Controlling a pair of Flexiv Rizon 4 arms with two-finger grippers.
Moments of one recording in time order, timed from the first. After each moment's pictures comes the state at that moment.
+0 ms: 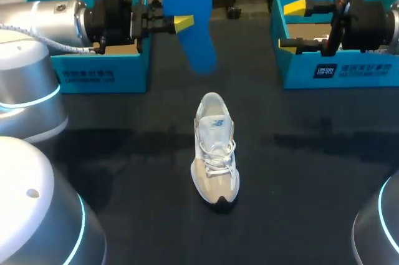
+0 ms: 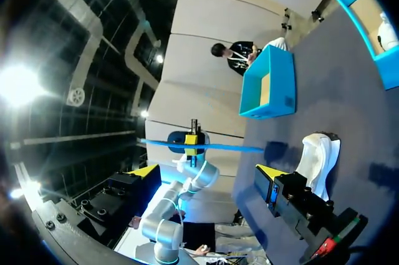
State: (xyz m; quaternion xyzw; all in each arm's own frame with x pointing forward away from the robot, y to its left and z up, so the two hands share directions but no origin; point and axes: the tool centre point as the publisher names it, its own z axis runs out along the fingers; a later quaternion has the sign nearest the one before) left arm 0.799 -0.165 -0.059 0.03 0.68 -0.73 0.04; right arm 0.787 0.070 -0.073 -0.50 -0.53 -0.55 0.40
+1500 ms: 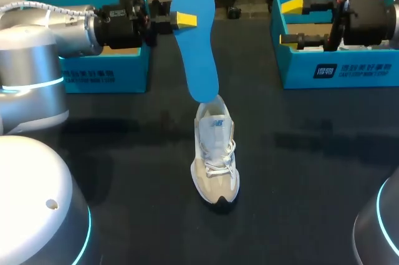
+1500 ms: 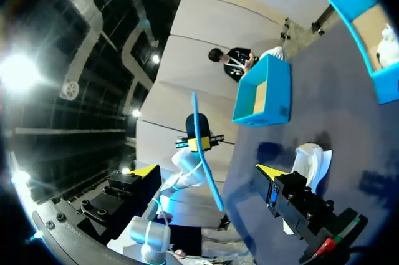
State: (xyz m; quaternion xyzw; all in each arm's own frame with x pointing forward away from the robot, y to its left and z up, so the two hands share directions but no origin) left arm 0.808 -0.170 -0.079 -0.36 0.56 -0.61 -0.43; right arm 0.791 0.073 -0.067 -0.51 -0.56 -0.56 0.35
